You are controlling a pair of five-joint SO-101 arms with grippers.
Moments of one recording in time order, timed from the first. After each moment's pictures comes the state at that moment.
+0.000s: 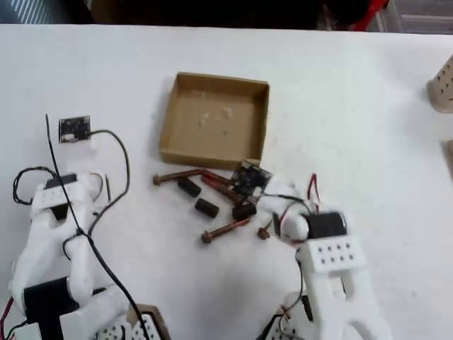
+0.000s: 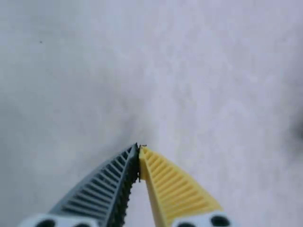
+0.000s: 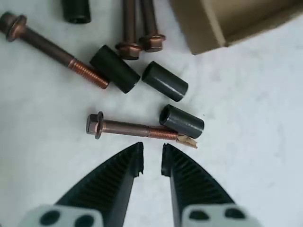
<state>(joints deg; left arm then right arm) -22.7 -14.2 54.0 39.7 -3.2 -11.3 -47.9 60.1 62.8 57.6</state>
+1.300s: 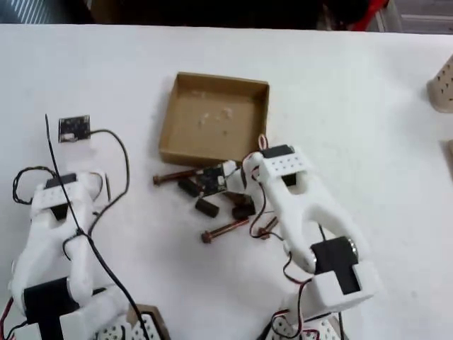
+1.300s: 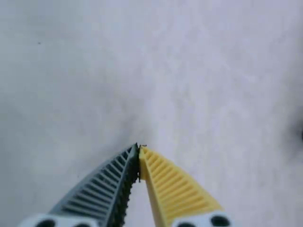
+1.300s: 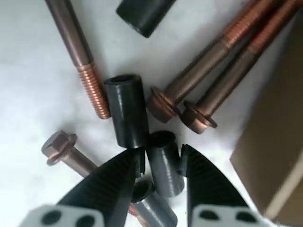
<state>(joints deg) -22.7 -14.1 53.8 39.7 -3.2 -17.1 4.6 31.2 58.0 87.3</state>
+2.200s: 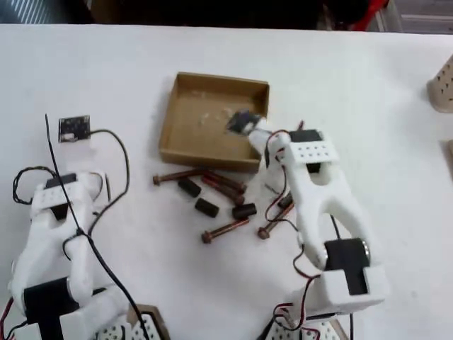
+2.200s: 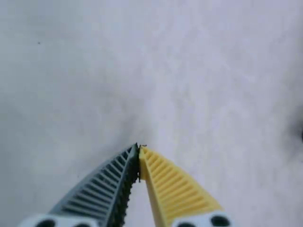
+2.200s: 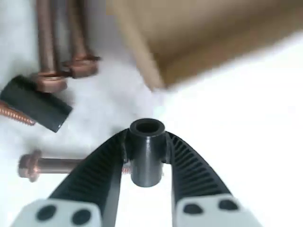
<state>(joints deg) -22.7 -14.1 53.8 39.7 -3.2 -7.6 1.5 23.9 62.7 43.9</state>
